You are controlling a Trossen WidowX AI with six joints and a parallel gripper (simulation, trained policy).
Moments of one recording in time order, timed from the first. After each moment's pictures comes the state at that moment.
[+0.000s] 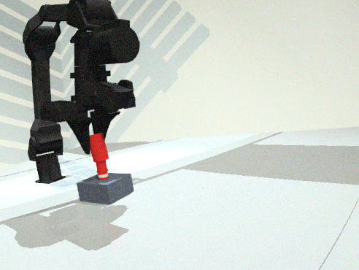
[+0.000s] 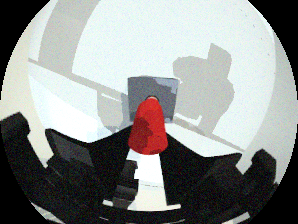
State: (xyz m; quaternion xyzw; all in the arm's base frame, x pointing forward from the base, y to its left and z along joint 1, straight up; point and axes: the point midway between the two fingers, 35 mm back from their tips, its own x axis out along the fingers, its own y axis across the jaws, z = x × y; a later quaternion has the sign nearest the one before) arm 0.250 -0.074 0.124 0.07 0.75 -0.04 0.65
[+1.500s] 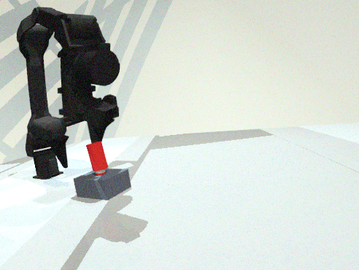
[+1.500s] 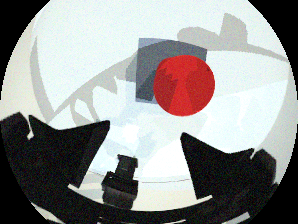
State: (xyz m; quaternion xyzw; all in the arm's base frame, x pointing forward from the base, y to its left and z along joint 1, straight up) arm 0.207 -0.061 0.095 0.07 0.77 0.00 0.64
